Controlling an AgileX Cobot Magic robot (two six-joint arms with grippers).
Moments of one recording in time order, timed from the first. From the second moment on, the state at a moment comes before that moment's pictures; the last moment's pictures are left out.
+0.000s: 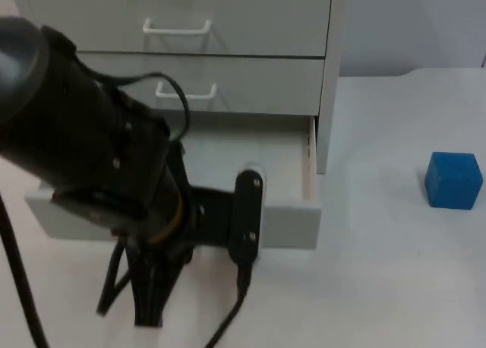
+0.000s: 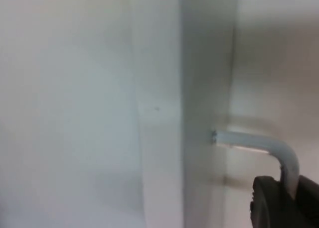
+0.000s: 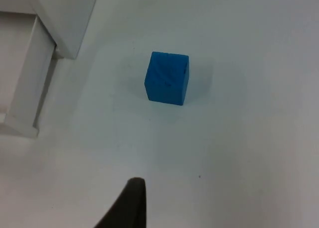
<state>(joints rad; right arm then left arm) 0.08 0.72 -0.59 0.06 0.71 -0.03 -0.74 1.95 -0.80 1.12 0.34 -0.16</state>
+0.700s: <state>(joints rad) 0.08 0.72 -0.59 0.06 0.71 -0.03 -0.79 1.94 -0.78 0.95 0.39 -0.03</state>
